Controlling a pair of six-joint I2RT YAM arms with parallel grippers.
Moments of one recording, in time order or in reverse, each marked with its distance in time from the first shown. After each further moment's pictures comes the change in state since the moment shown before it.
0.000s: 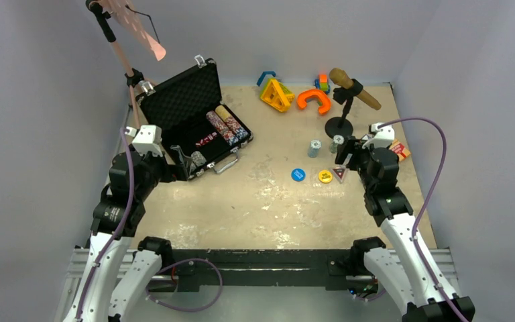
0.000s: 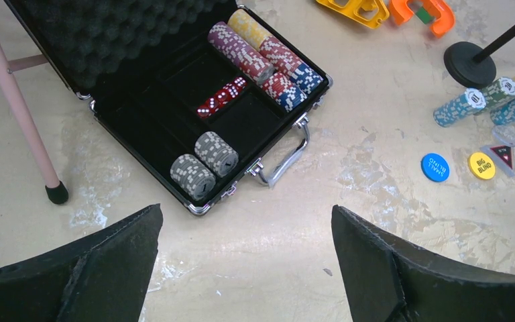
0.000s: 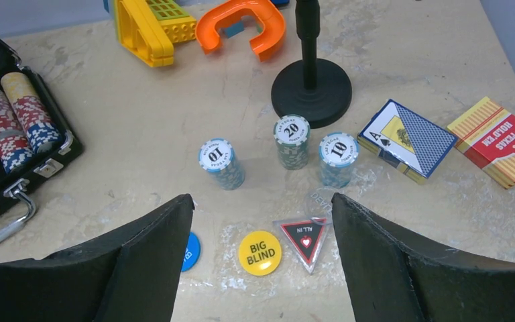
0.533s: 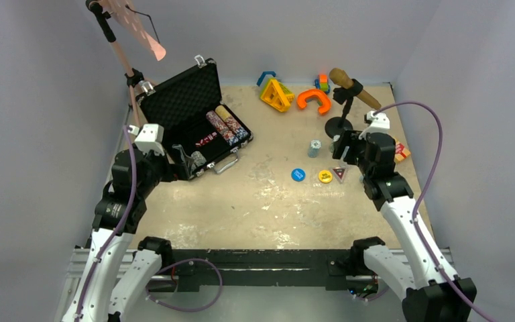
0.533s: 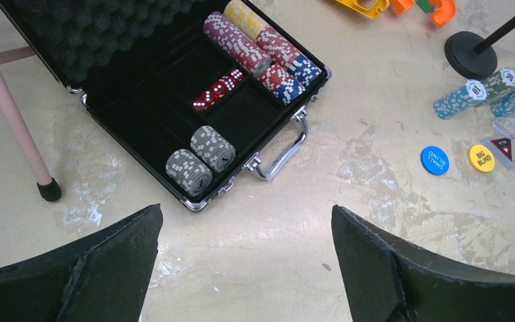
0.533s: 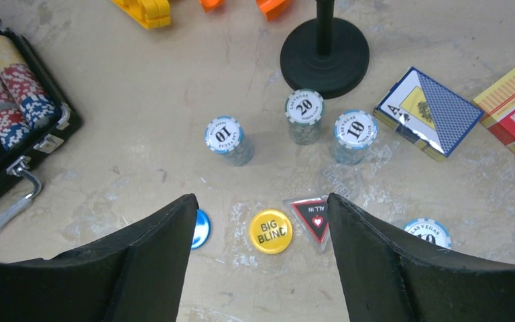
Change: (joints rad) left arm 0.000 0.026 0.000 -0.004 0.010 -0.004; right arm 0.000 0.185 0.178 -0.166 -0.038 0.040
